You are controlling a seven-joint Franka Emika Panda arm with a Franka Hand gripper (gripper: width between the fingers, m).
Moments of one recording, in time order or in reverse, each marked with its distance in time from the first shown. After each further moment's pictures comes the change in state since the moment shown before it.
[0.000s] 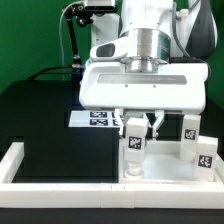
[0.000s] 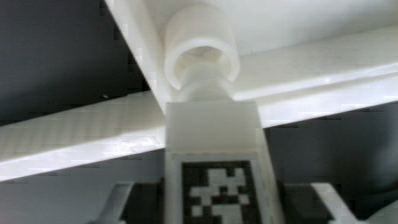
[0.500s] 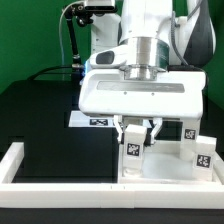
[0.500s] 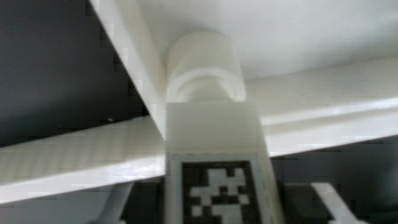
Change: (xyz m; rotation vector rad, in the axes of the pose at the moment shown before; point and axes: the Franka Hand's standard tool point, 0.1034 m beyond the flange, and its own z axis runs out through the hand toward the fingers) arm -0.009 0.002 0.008 -0.009 0.001 -0.009
